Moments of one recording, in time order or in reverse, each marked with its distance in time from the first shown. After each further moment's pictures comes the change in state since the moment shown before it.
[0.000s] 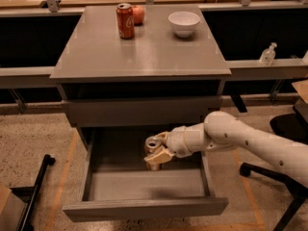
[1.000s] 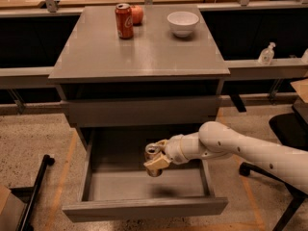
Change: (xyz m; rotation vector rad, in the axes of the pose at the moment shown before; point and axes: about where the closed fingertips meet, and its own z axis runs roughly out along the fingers) arm 0.040 -0.003 0.031 0.023 0.035 0.083
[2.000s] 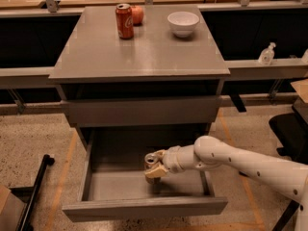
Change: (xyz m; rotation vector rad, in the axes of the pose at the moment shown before) arm 0.056 -0.008 0.050 0.004 -0.018 0.005
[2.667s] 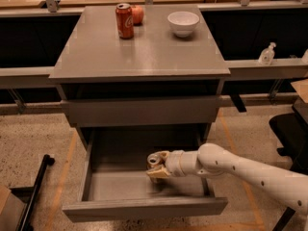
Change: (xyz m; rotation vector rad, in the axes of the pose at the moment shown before) arm 0.016 -0.008 0.002 0.070 -0.044 0.000
